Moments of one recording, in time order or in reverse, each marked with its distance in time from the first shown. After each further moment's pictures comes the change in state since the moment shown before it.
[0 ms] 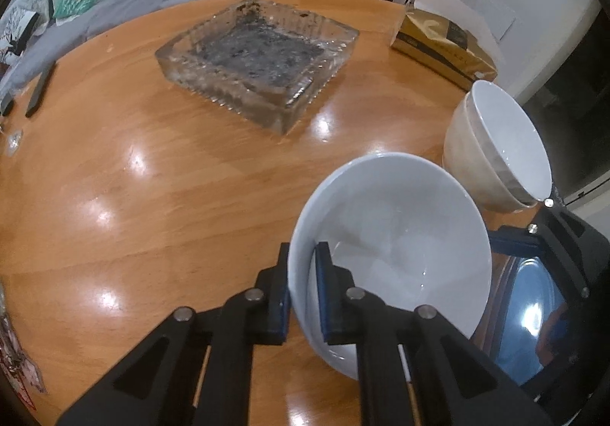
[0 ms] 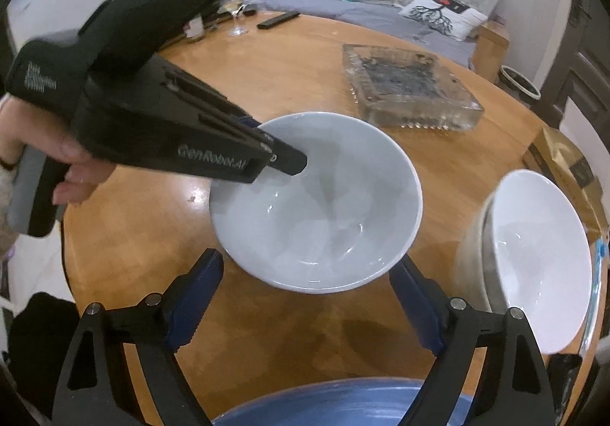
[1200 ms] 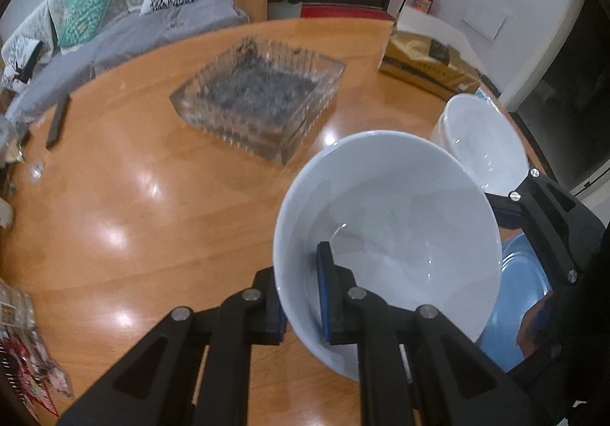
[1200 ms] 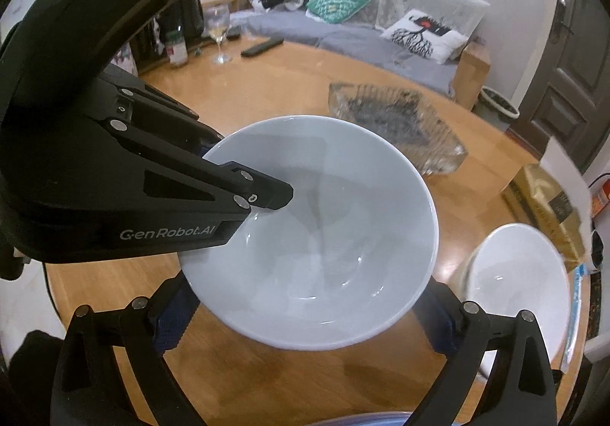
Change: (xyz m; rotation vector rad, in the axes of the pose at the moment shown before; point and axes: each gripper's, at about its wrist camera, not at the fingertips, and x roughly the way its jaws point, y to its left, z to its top) left arm -0.045 -0.020 0.007 0.070 -0.069 0.063; right arm -0.013 0.009 0.033 0.026 -0.101 -0.096
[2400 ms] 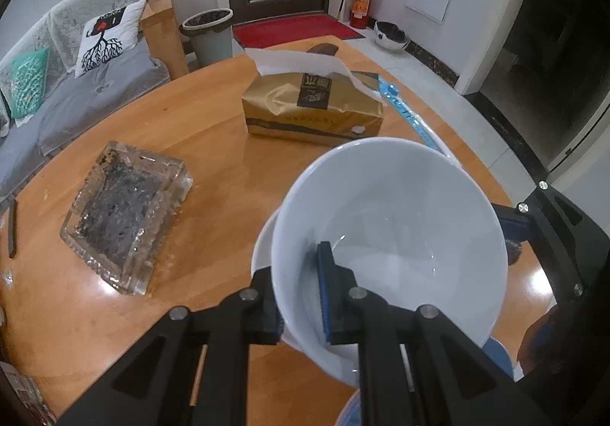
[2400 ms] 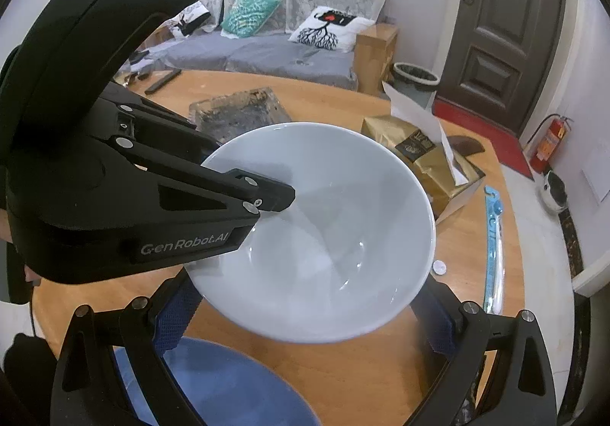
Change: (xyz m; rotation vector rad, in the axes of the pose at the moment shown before) left arm 0.032 -0.148 0.094 0.186 -0.022 -0.063; right arm -0.067 -0.134 -0.045 0.217 -0.015 -0.154
